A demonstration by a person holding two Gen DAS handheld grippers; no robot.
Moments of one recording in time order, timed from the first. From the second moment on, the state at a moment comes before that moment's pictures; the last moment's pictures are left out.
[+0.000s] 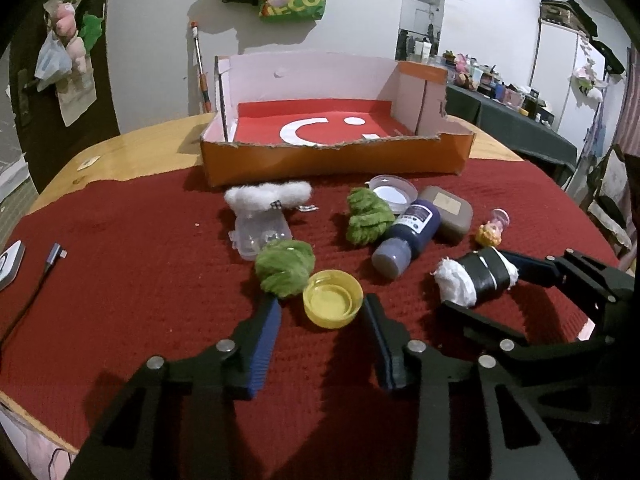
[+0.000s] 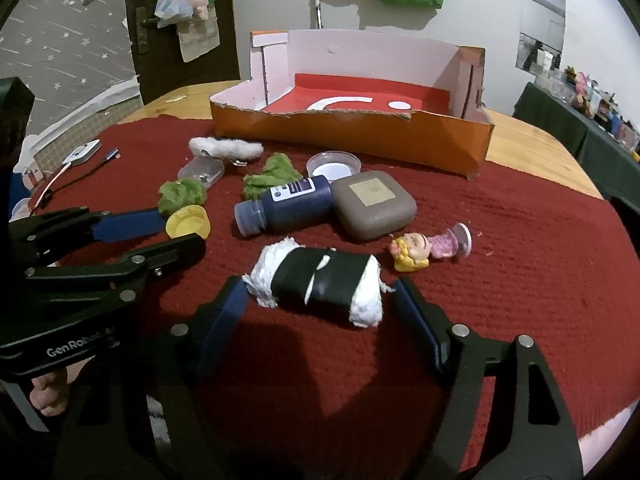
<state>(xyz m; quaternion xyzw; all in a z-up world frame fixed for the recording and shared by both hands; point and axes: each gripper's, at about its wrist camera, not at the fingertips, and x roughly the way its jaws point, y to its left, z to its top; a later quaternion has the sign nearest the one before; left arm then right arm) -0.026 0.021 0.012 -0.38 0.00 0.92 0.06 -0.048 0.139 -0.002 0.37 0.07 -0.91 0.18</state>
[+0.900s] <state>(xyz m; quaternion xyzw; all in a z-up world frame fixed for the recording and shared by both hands) -0.024 0.030 0.023 -0.36 0.01 0.93 0.08 -0.050 0.139 0.008 0.36 0.07 -0.91 0.19</state>
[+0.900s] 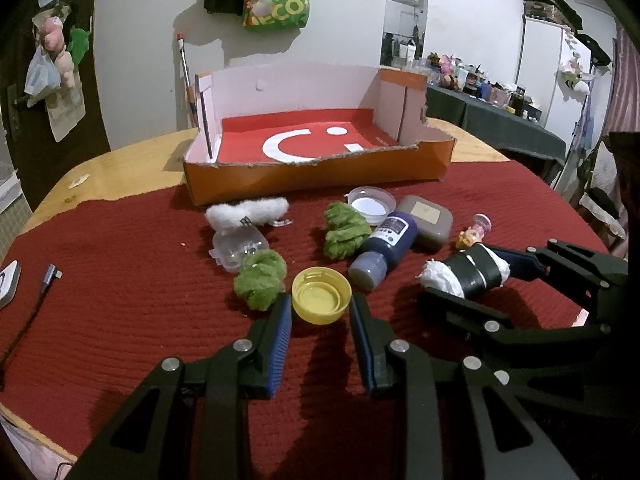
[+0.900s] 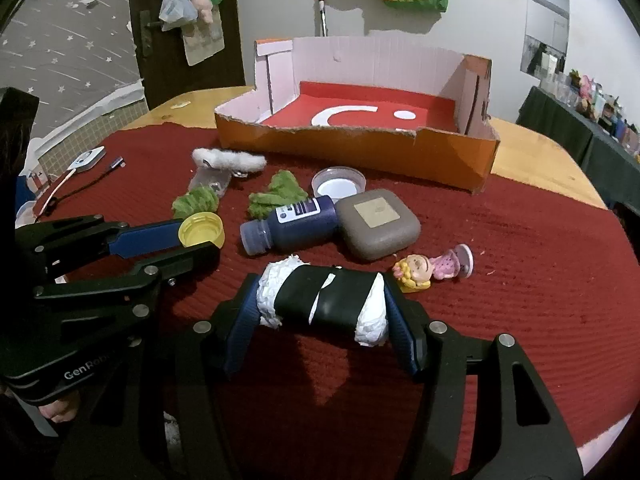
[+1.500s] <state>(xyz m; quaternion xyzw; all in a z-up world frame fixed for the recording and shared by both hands) -0.030 0.024 0.038 -0.35 0.01 0.94 0.08 -0.056 0.143 0.028 0.35 0.06 -0.92 0.19</state>
